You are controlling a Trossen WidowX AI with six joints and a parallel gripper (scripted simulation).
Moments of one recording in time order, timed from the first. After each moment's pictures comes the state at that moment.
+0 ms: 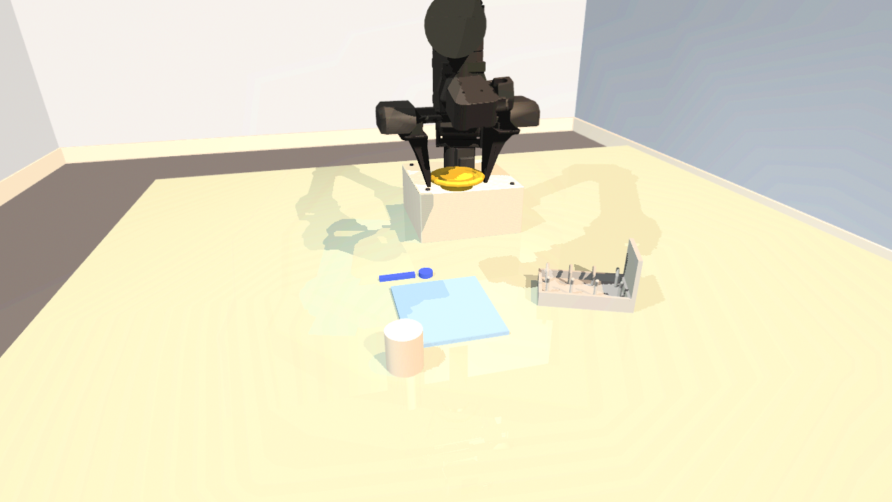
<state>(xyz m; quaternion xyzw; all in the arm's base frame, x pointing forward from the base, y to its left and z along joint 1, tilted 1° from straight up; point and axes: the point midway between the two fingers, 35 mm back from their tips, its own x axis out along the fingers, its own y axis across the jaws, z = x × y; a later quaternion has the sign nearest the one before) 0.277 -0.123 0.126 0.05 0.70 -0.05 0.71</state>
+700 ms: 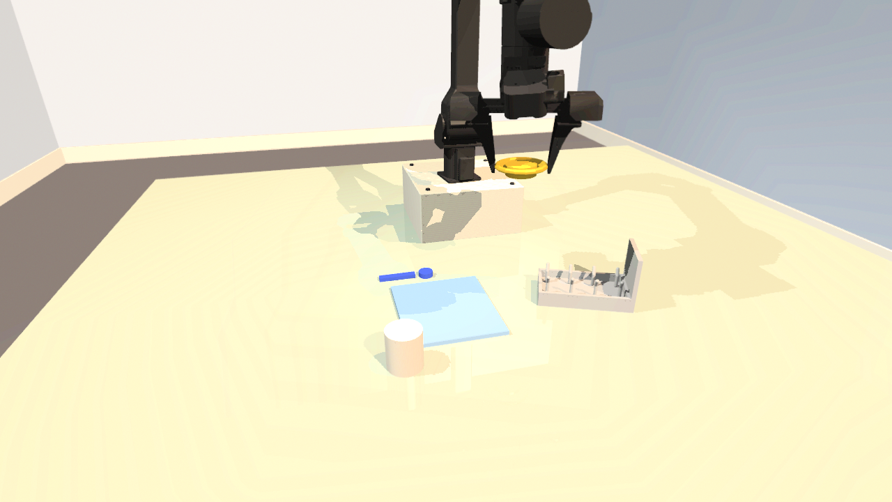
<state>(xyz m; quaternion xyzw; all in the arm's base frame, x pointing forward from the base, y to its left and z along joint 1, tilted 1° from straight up) 0.271 -0.029 0.129 0.20 0.67 -0.17 0.70</state>
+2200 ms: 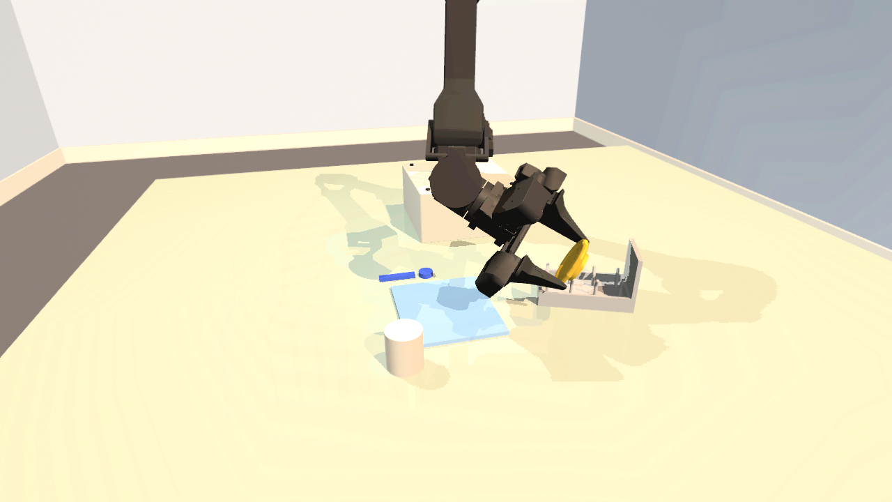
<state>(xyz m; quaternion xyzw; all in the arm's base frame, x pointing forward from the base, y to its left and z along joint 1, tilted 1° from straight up) 0.344 -0.012 0.009 0.16 0.34 0.34 0.86</state>
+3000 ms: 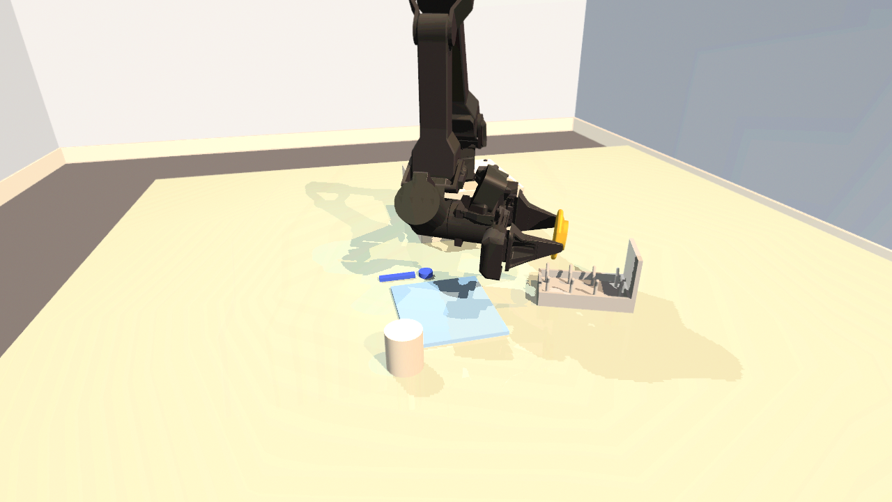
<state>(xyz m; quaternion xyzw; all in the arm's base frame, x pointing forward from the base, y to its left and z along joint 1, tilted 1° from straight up) 0.290 -0.006 0.013 0.02 0.04 0.47 0.88</state>
